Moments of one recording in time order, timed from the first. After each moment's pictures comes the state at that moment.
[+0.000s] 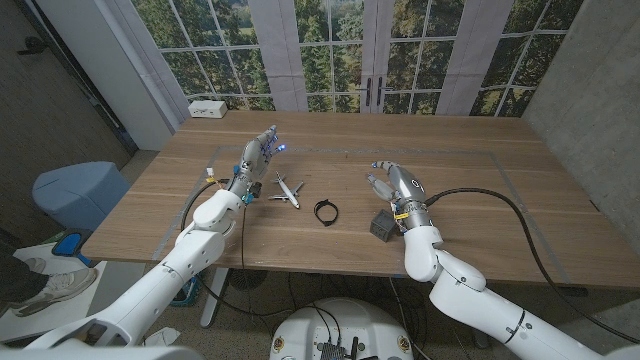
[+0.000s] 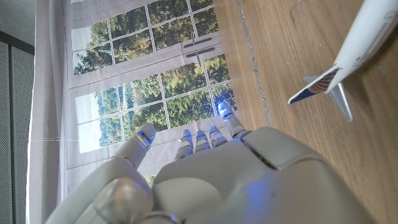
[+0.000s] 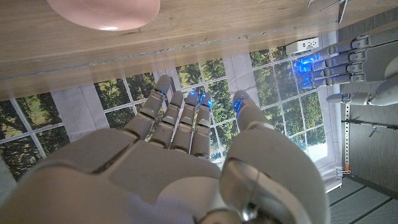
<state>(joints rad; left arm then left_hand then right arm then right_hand) 0.94 0.54 0.36 -1.42 -0.68 -0.36 -0.09 0.10 0.11 0.75 0.05 0.21 0.00 0.01 0.18 0.17 -0.08 -0.02 0.19 0.17 -0.10 -0.01 0.20 0.19 -0.17 0.00 0.89 0.16 -1.13 -0.64 -0.68 -2.04 -0.43 -0.48 -0.57 0.68 0.10 0.52 -0.18 0.24 0.55 -0.01 0.24 0.19 0.46 -0.04 0.30 0.29 0.25 -0.04 0.43 0.36 0.26 0.03 0.76 0.17</state>
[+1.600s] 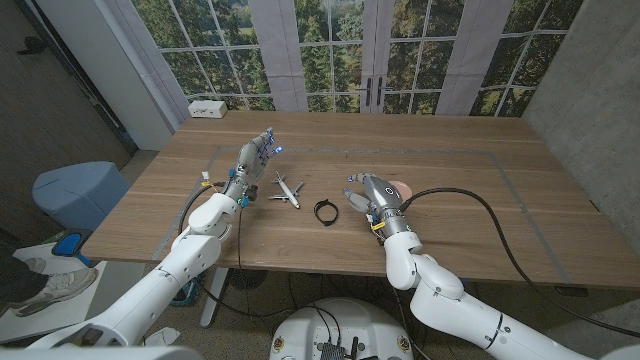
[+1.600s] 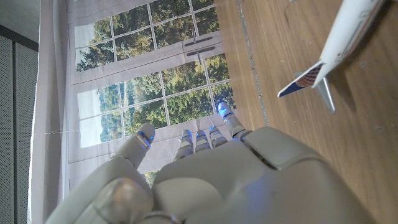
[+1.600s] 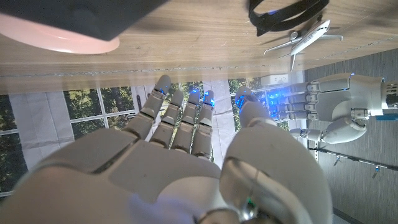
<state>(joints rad) 0.95 0.54 0.35 -1.40 -0.70 -0.38 -0.12 0.10 0.11 0.75 0.05 0.21 0.00 0.01 0.18 0.17 -0.08 -0.02 0.19 0.17 -0.10 -0.01 0.20 0.18 -0.17 0.00 0.86 0.16 -1.07 -0.59 -0.82 -2.03 -0.58 -0.57 -0.44 0.74 0.08 0.49 -0.18 0.22 0.58 -0.03 0.24 0.20 0.50 -0.05 0.31 0.32 0.24 -0.04 0.45 0.38 0.26 0.03 0.75 0.17</state>
